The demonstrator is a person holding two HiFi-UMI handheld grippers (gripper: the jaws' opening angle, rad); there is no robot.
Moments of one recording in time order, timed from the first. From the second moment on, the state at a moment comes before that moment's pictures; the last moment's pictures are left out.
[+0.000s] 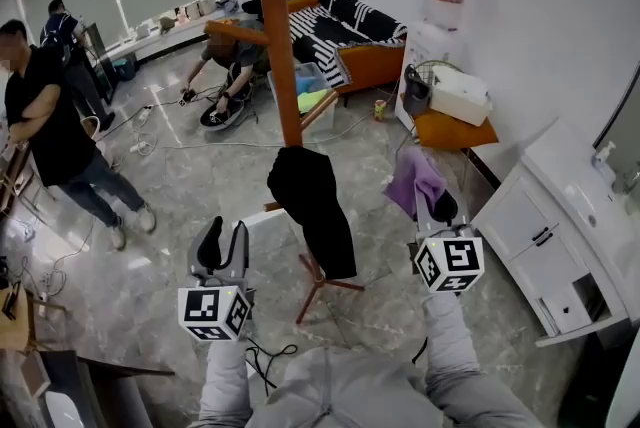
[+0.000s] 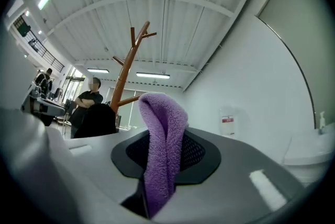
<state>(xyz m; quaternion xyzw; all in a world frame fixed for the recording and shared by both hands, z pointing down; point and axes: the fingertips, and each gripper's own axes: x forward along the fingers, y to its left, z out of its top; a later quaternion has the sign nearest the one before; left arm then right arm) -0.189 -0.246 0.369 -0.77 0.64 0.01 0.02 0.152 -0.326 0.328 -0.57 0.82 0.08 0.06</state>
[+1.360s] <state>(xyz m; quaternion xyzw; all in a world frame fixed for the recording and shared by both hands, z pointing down) -0.204 -0.257 0.370 -0.77 0.64 0.02 0.02 0.128 -0.302 0.368 -0.56 0.82 0.01 0.10</state>
